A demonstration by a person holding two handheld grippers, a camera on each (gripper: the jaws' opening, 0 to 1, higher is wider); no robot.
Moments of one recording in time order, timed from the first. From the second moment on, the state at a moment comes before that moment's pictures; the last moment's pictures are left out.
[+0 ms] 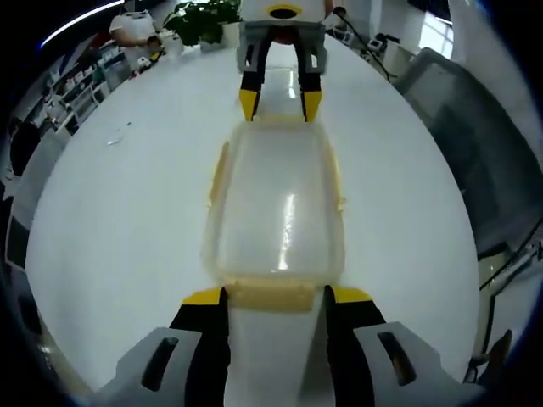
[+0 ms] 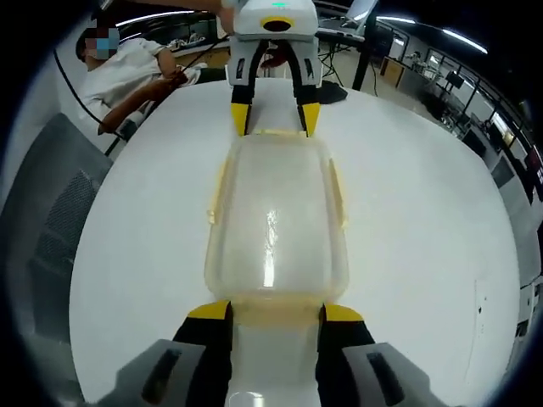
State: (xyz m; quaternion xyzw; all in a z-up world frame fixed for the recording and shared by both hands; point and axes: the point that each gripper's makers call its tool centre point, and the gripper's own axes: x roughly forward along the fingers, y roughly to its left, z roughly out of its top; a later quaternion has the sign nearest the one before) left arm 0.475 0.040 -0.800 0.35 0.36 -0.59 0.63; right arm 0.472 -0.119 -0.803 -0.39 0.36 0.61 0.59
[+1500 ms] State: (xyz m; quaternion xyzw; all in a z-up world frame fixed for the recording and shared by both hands) left arm 0.475 0.048 -0.777 0.39 0.40 -0.54 0.63; right arm 0.472 -0.115 -0.778 -0.40 0.36 0.61 0.58
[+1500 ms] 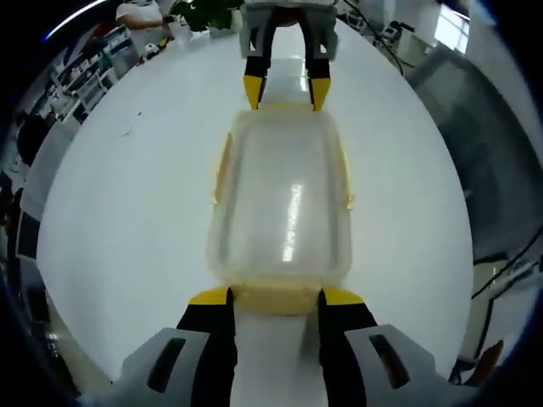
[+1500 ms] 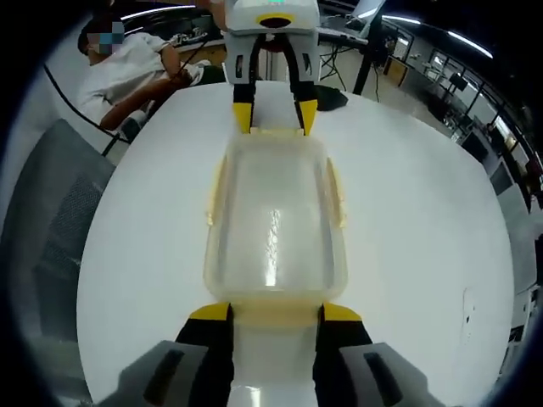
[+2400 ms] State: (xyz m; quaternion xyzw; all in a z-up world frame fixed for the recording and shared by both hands) left arm 0.471 0.005 -0.731 0.41 0.38 -0.53 0.64; right arm 0.467 -0.157 -0.728 -0.41 0.33 0.60 0.60
